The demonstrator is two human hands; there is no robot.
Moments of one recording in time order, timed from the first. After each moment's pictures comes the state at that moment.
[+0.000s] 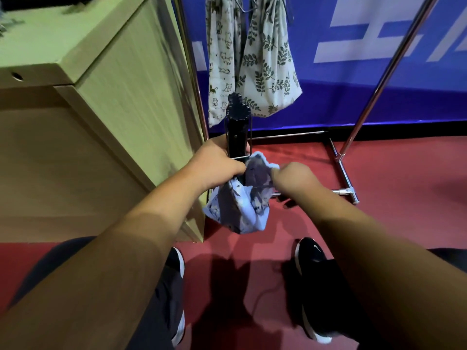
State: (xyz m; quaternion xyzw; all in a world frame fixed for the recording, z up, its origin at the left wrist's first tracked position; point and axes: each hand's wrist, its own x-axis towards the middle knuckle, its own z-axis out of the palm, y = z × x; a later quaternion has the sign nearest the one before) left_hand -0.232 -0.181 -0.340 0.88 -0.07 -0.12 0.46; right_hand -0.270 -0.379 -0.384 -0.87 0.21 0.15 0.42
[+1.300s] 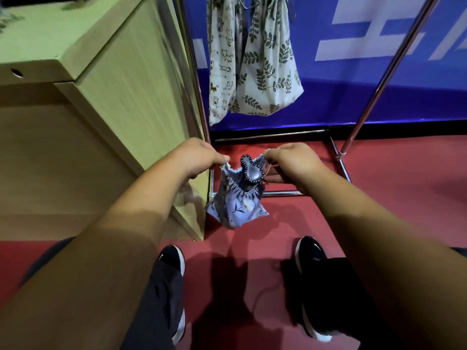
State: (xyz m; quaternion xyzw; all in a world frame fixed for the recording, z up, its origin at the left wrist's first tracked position) left_hand -0.200 -0.143 -0.344 0.91 0.07 -0.21 0.36; right_hand -0.254 -0.374 -0.364 -0.69 0.20 0.12 0.69
